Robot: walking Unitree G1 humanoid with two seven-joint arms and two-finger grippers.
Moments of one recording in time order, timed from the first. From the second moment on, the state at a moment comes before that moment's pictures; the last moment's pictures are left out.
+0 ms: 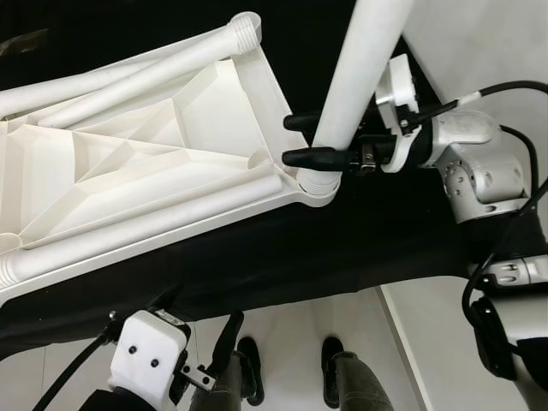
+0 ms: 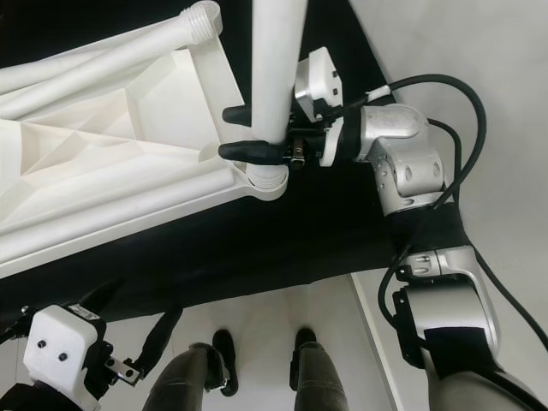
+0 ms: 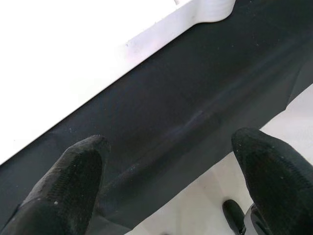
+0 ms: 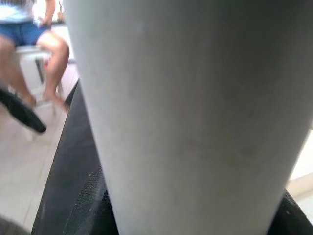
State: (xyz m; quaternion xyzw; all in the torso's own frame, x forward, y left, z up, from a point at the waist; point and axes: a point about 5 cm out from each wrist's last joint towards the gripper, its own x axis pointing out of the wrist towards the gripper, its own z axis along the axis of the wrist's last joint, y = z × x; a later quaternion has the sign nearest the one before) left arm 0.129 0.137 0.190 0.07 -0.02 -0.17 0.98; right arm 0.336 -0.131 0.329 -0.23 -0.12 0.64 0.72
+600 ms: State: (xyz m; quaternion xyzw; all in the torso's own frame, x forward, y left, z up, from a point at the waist) left arm 0.132 0.134 0.194 0.07 -0.04 -0.17 0.98; right arm 0.319 -0.103 0.327 -0.25 -0.09 0.69 0.67
